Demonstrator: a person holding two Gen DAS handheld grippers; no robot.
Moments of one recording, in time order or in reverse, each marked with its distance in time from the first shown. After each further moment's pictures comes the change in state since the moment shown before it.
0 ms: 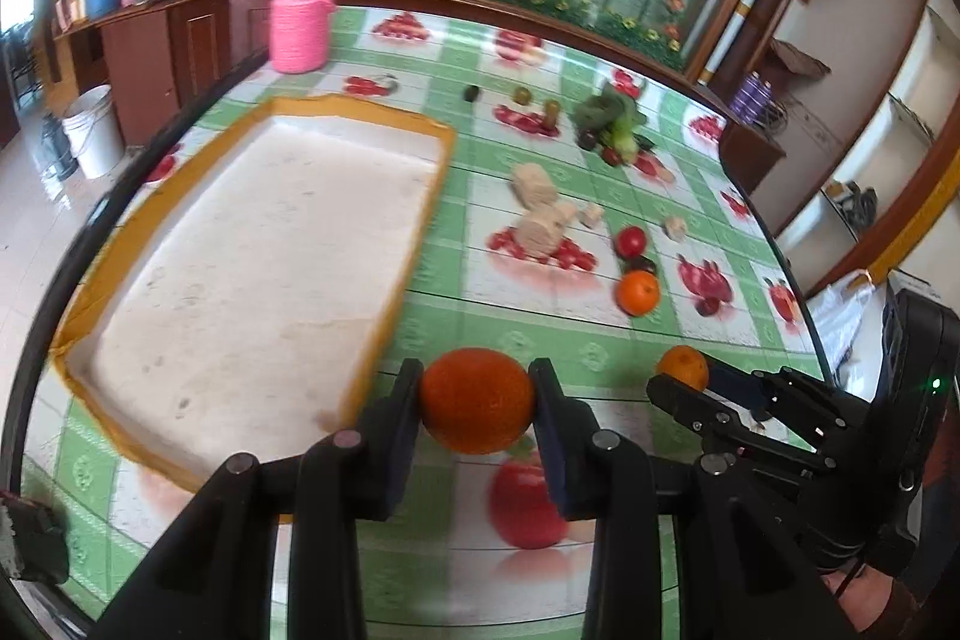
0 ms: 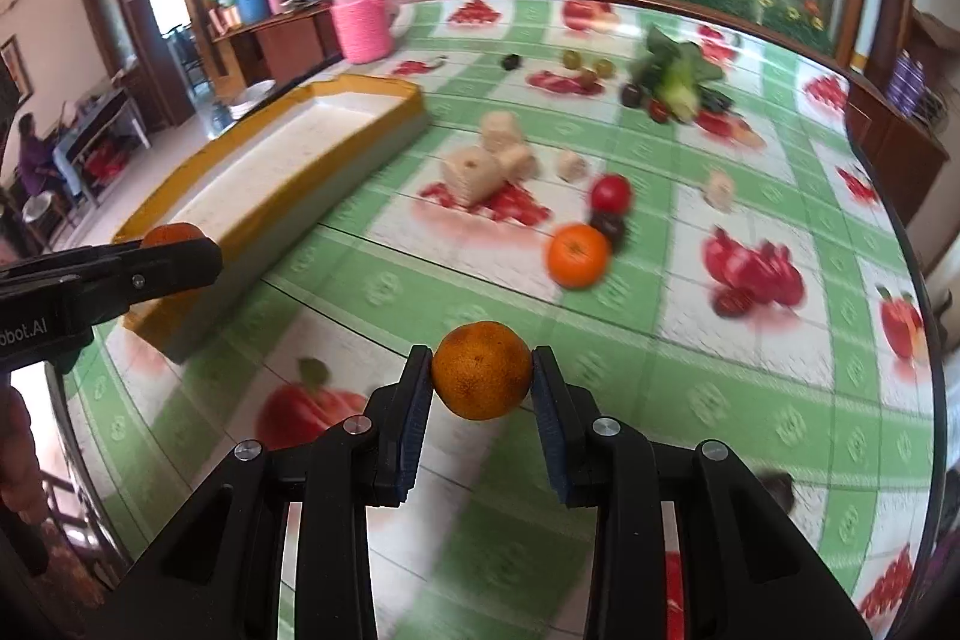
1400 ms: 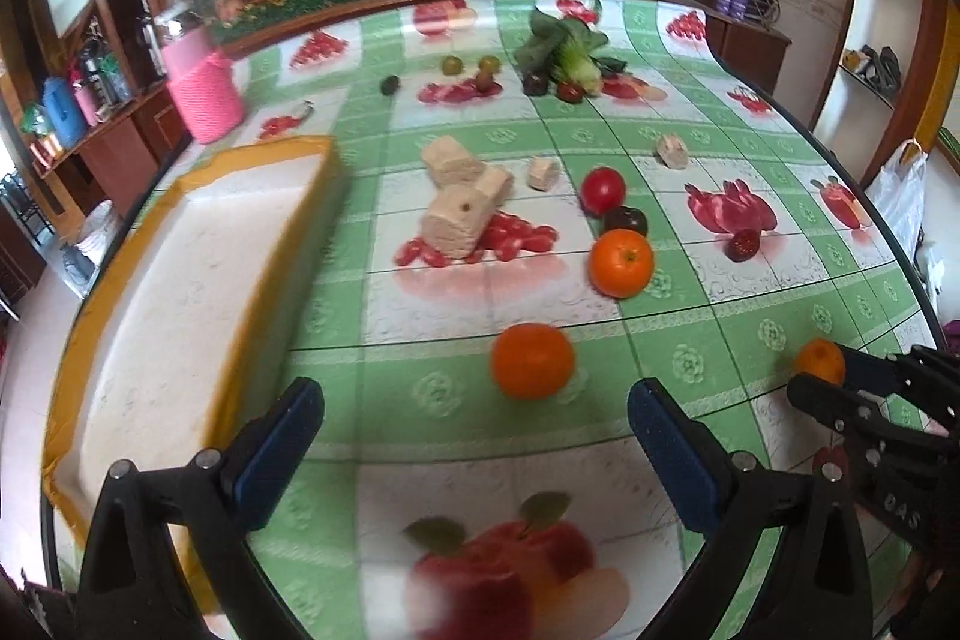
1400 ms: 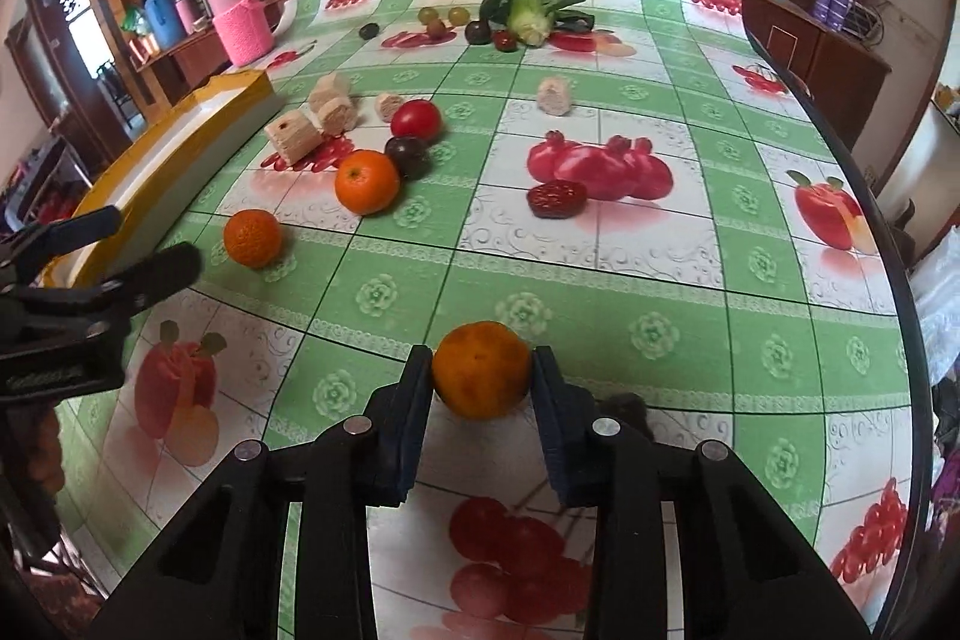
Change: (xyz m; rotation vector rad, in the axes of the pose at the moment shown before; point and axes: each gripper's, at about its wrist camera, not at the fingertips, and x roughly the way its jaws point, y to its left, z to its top) left arm 0.081 -0.100 -0.004 0.305 0.033 0.159; right arm -0.014 -0.104 -0.053 0.195 0.044 -0.130
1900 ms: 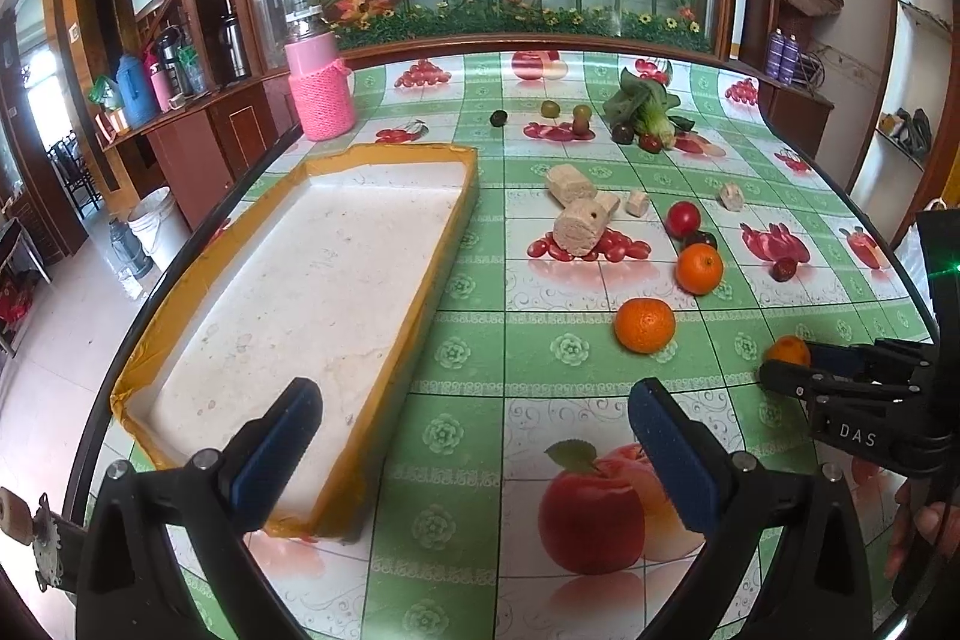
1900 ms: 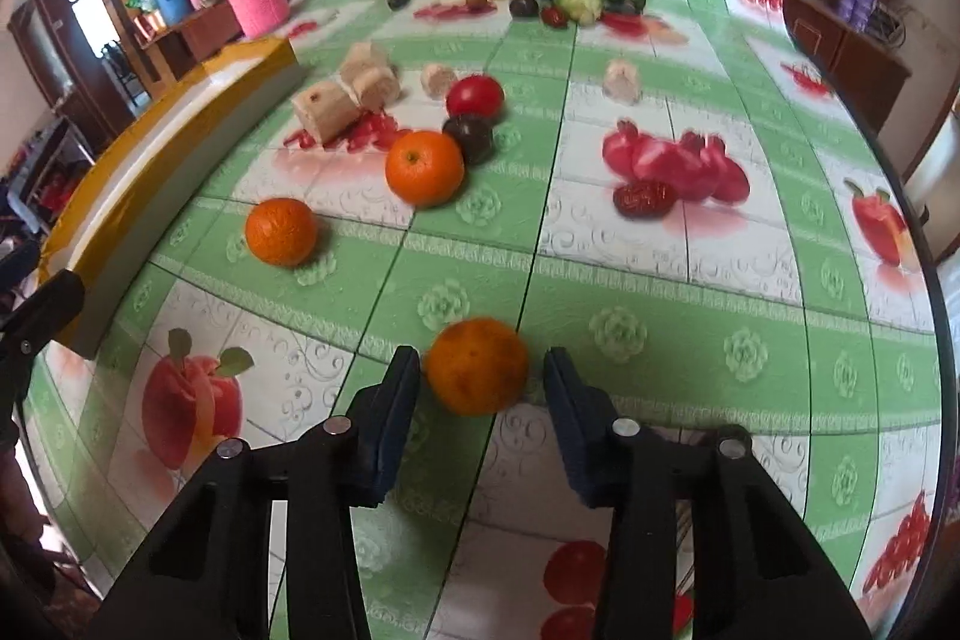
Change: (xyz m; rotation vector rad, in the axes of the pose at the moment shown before) left arm -0.054 0.055 -0.044 -0.117 -0.136 0.102; right arm 0.025 0.035 0.011 -0.035 0.051 0.050
